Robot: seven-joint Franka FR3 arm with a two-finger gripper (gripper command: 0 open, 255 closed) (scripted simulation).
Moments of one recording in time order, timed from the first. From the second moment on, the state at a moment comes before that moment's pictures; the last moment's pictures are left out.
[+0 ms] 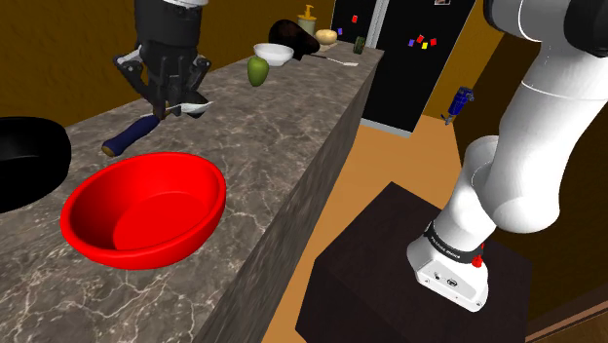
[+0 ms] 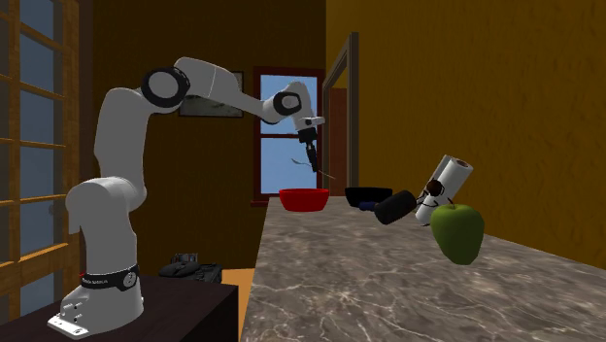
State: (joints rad) arm 0.46 0.13 0.32 -1.62 -0.08 1.99 0.66
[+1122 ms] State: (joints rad) arm 0.57 0.23 0.37 -1.61 -0.18 2.07 0.86
